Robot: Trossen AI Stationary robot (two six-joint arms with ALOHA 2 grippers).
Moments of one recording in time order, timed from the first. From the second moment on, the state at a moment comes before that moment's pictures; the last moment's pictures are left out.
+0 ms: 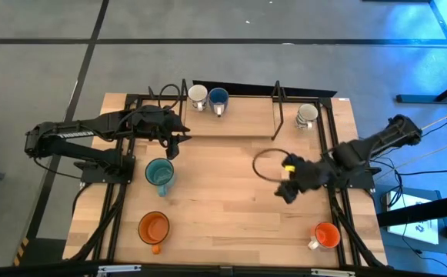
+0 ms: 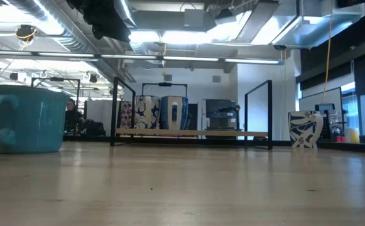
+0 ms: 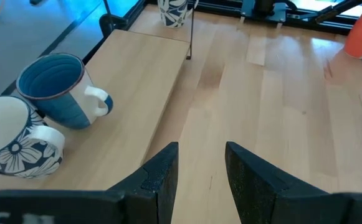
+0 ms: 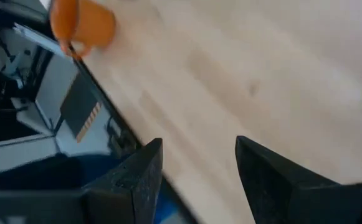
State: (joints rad) left arm 0.19 0.97 0.93 -0.53 -0.09 -0.07; right arm 0.48 1.22 1.22 -0.92 0.07 1.37
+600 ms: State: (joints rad) left arm 0.19 0.97 0.93 -0.53 -0.09 -0.07; right arm 0.83 1.36 1.22 -1.07 -0.13 2.16
